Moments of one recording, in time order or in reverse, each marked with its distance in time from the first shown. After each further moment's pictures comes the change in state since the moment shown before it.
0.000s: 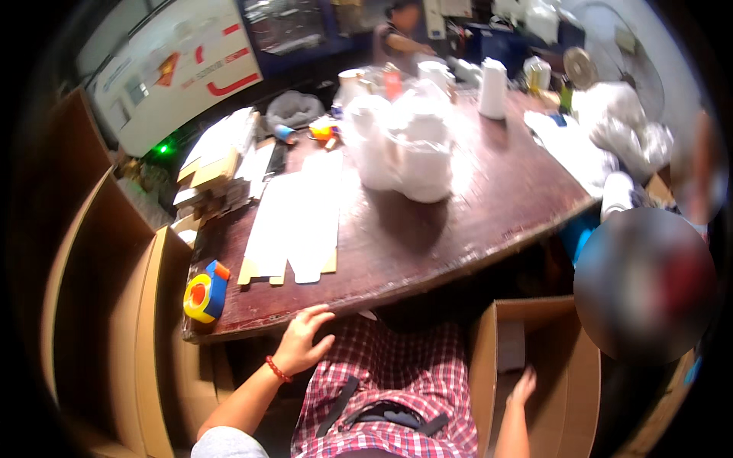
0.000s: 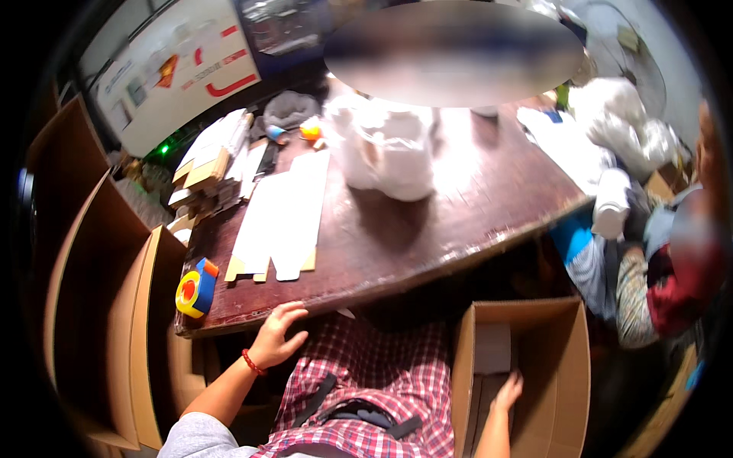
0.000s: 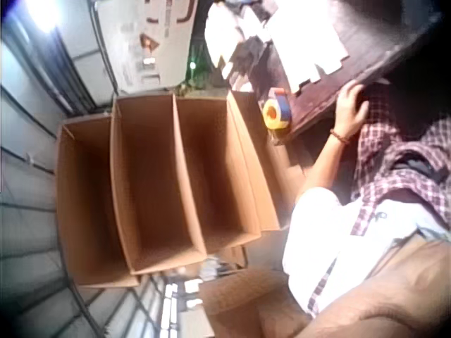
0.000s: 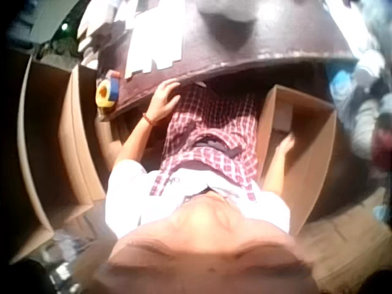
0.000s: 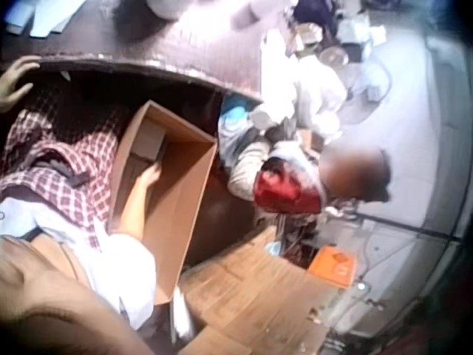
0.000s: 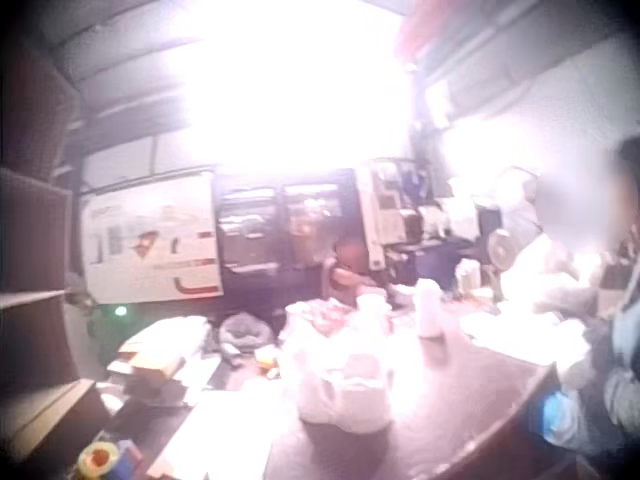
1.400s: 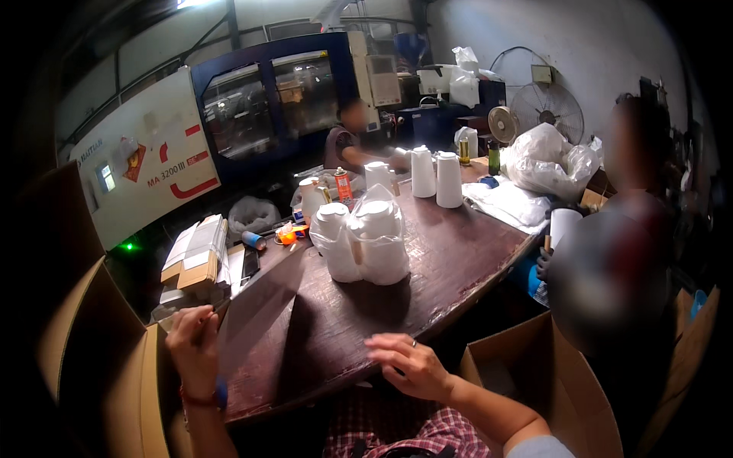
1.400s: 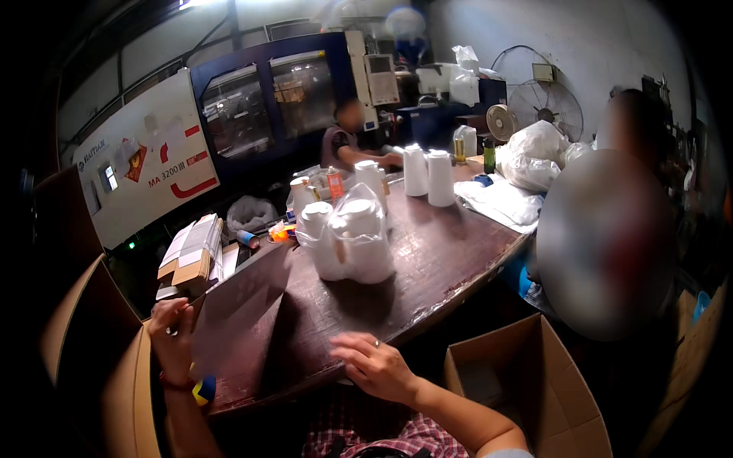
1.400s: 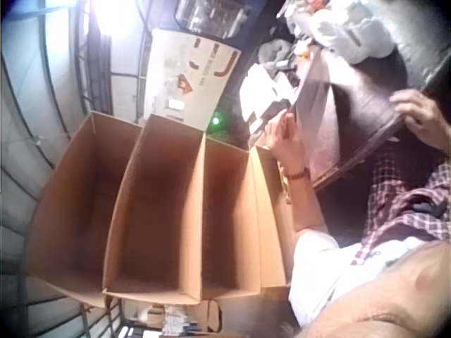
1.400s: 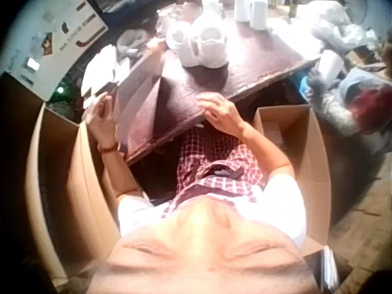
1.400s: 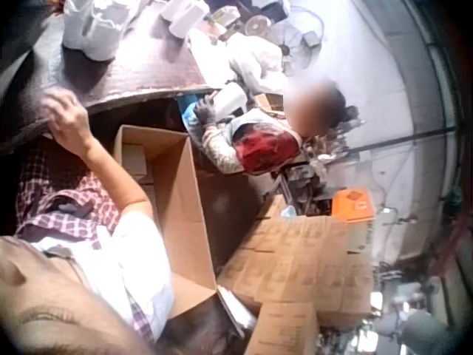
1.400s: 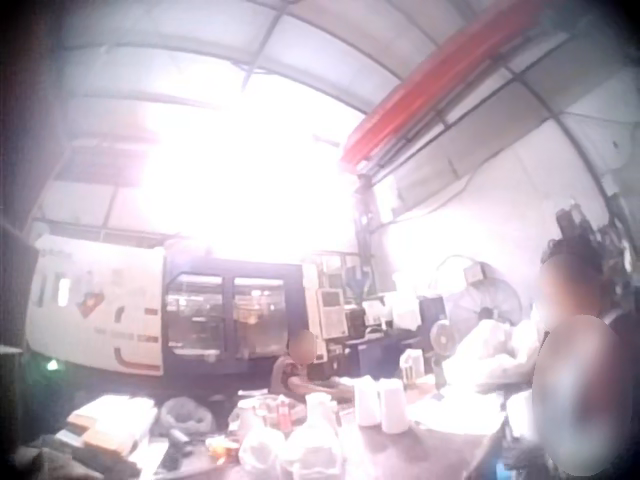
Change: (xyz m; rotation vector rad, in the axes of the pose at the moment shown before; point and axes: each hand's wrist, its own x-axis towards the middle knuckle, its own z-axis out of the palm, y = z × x) left_hand 0.050 0.051 -0.209 0.095 0.858 0.163; right_hand -0.197 -0.447 0.167 0.065 -0.781 -1.540
